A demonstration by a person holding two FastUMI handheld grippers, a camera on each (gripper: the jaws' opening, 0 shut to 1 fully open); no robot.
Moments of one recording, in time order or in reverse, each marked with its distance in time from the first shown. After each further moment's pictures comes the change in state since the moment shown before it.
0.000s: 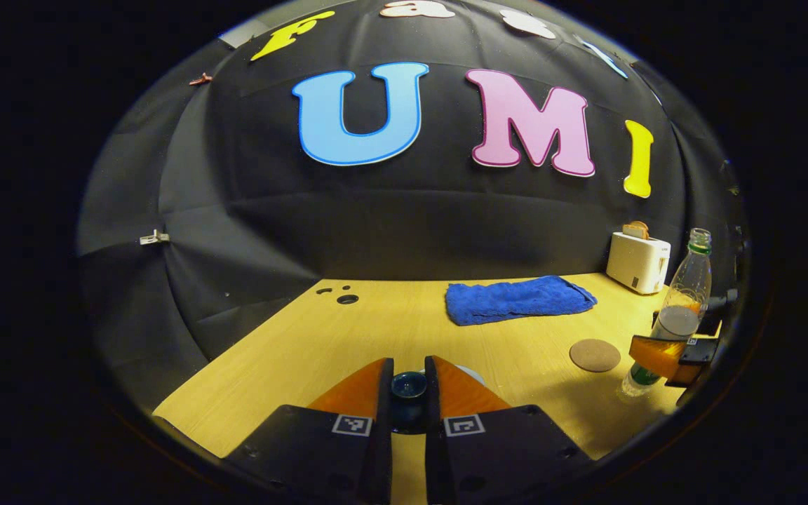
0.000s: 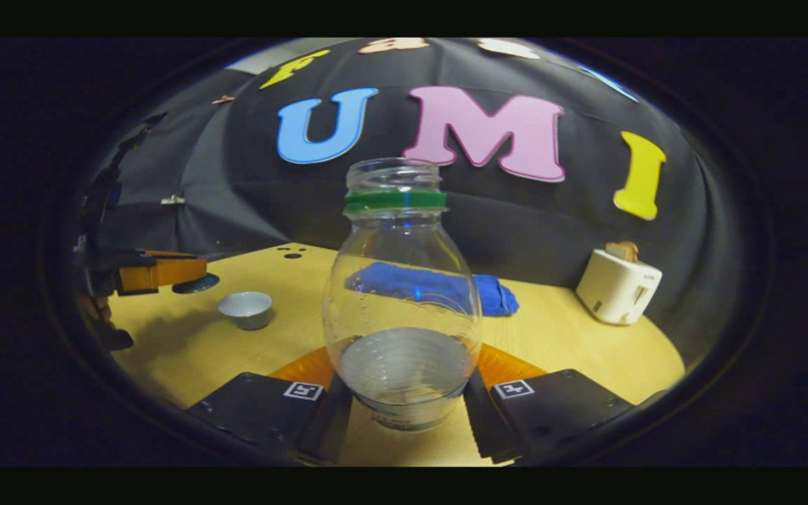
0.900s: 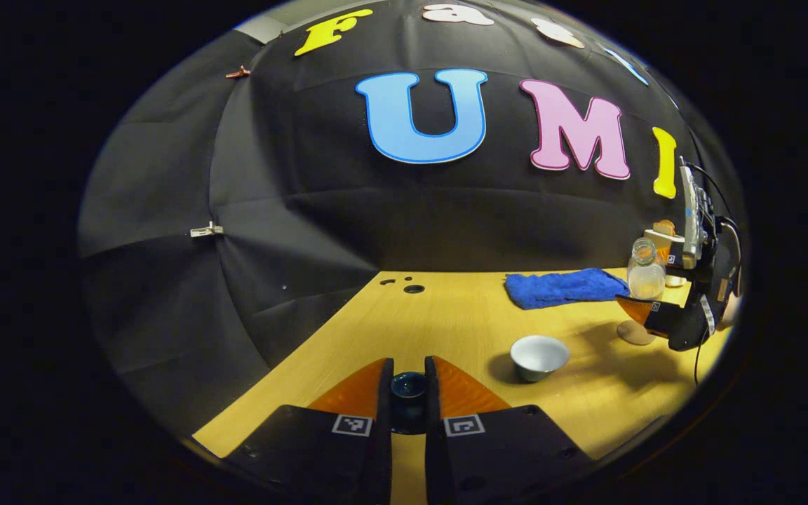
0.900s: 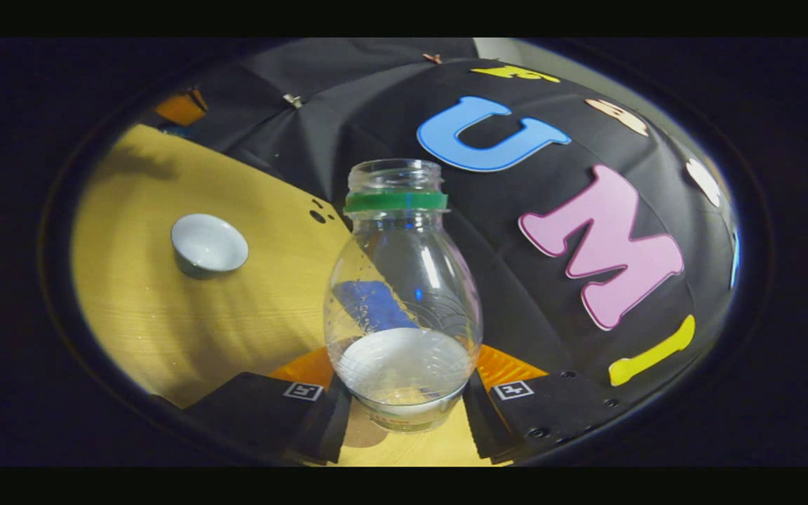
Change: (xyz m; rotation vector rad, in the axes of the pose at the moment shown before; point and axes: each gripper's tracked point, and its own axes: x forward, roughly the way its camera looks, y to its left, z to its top) left arm -0.047 0.117 -0.020 0.004 0.030 0.105; right arm 0.096 0.041 0.037 -0.755 -0.125 0.024
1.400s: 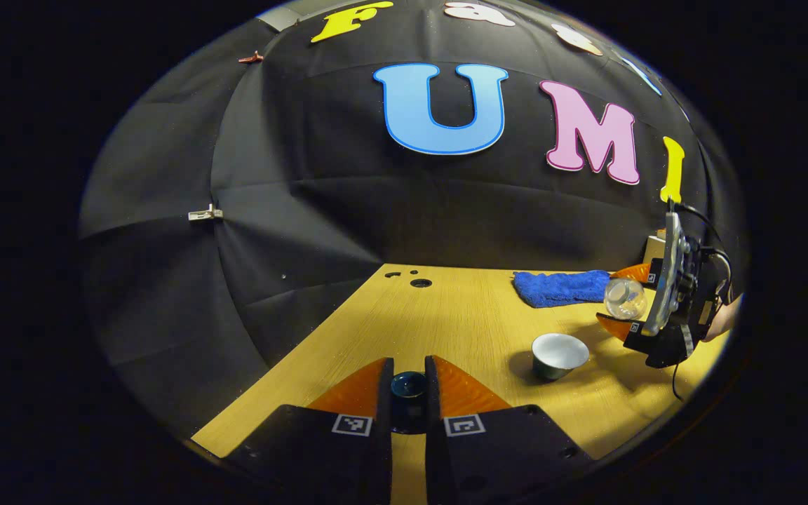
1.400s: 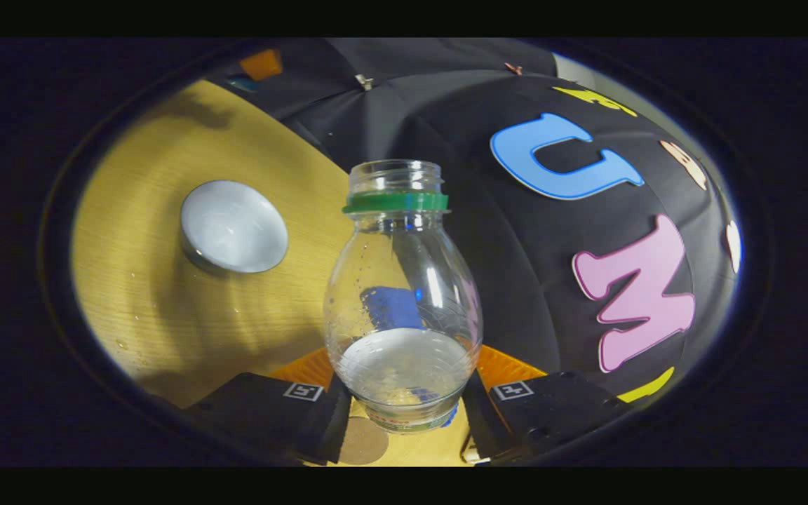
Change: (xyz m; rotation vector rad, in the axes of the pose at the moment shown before) left arm 0.021 0.023 -0.004 -0.057 0.007 -0.032; right arm 0.038 0.053 0.013 -0.239 -0.002 0.065
